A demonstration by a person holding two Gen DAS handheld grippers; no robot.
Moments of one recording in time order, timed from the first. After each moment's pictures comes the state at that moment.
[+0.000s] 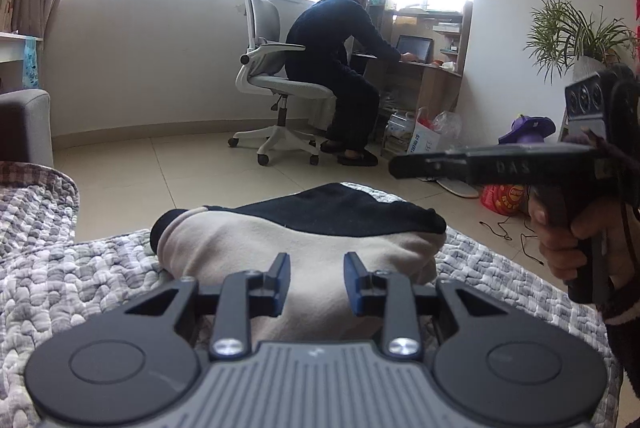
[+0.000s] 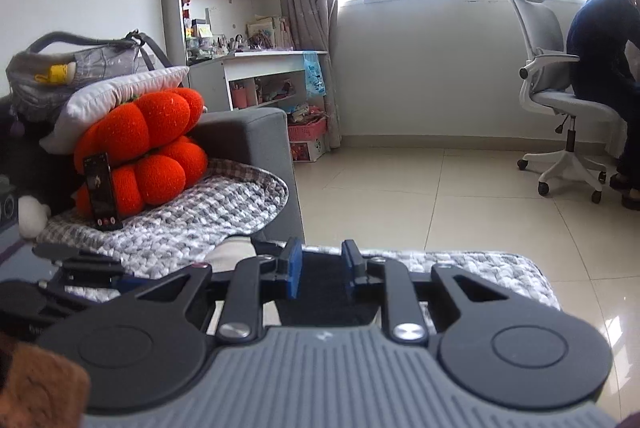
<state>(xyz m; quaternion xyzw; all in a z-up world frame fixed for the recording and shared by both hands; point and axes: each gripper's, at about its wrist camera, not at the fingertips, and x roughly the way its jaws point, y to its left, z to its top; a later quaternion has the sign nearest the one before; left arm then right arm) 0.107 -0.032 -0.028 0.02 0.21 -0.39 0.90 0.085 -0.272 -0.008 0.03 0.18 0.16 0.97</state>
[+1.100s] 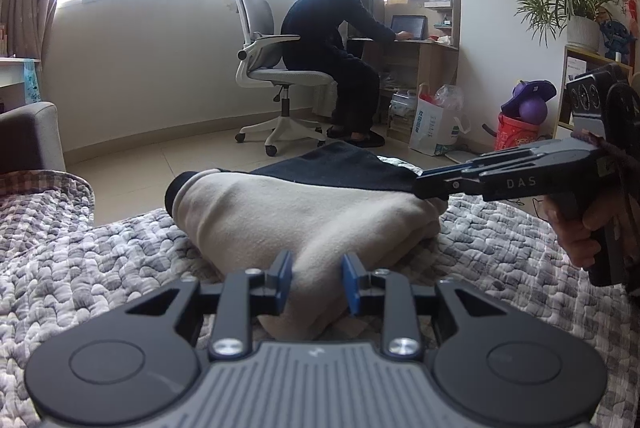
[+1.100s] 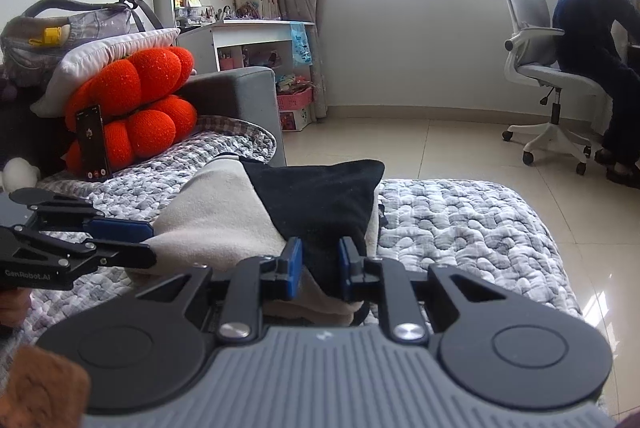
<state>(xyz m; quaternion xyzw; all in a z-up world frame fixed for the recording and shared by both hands) 0.079 -0.020 -0.042 0.08 0.21 -0.37 0.90 0.059 -0.277 -0.044 0.04 0.21 0.14 0.97</state>
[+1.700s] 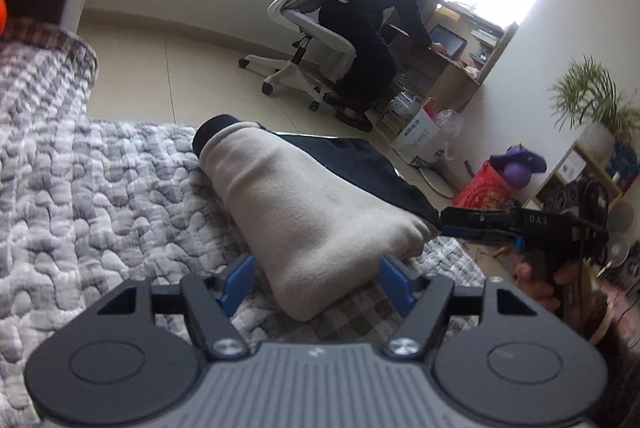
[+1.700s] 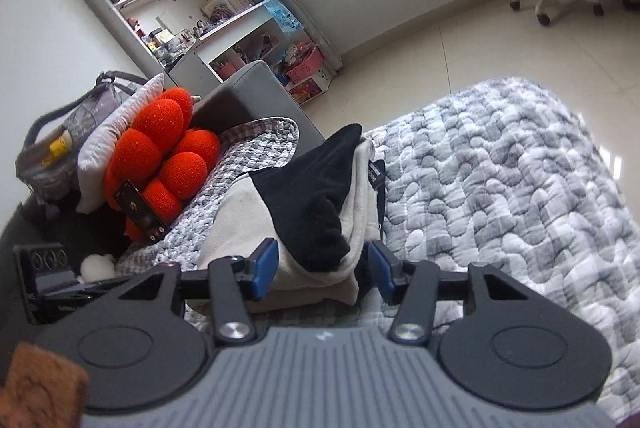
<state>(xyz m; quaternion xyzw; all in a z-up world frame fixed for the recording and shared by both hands) 0.139 0.027 -0.036 -0.14 0.37 -0.38 0.84 0.089 -0.341 -0.044 0.29 0.32 0.20 0.88</state>
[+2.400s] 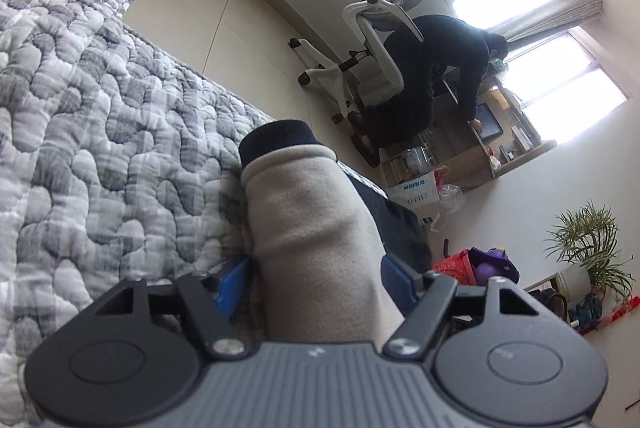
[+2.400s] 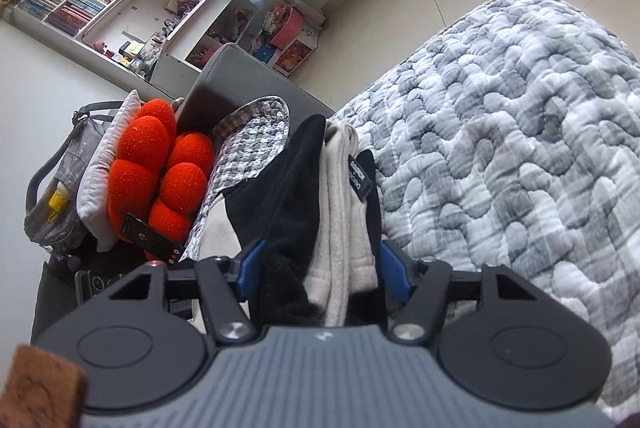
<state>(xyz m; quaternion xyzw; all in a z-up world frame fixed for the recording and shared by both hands) 0.210 0.004 -0.087 -0.32 0.42 -0.32 0.78 0.152 -0.348 -0.064 0.38 0.38 0.20 0.82</state>
